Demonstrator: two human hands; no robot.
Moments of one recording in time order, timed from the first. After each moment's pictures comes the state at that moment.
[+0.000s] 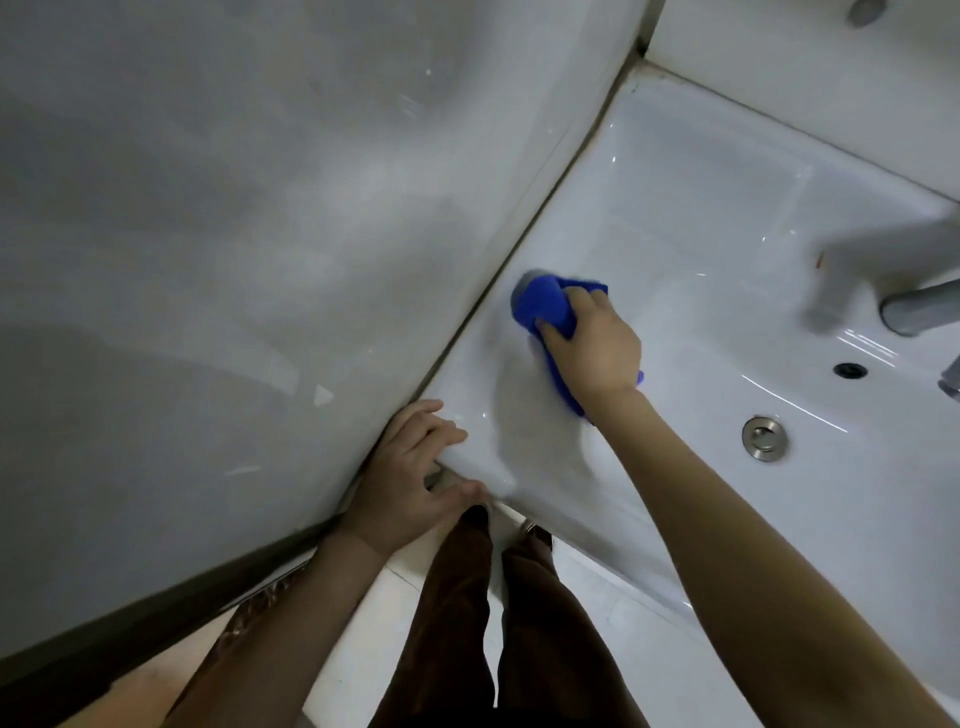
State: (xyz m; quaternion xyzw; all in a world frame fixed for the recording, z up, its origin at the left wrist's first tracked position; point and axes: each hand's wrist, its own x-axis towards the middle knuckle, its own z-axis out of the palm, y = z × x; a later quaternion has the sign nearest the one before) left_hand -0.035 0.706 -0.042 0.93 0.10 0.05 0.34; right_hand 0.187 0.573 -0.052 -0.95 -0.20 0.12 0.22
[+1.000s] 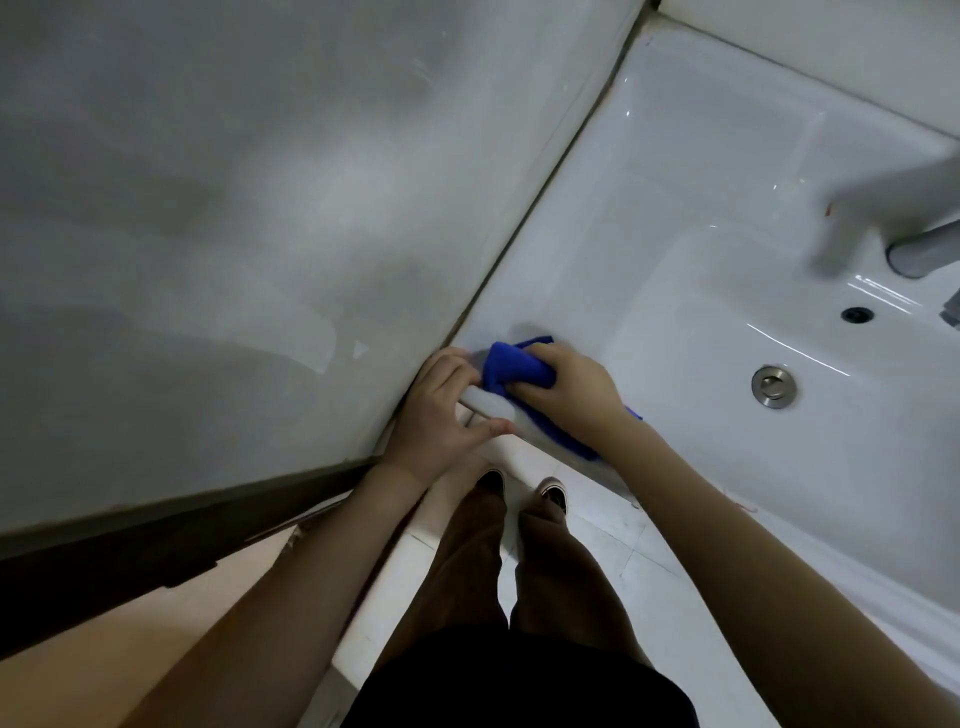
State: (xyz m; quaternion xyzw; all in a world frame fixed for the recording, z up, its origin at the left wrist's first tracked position) left_hand -0.035 0.704 -0.034 0.93 0.12 0.05 0.35; right_hand 0.091 0.554 -0.040 -0.86 -0.29 0.30 0.29
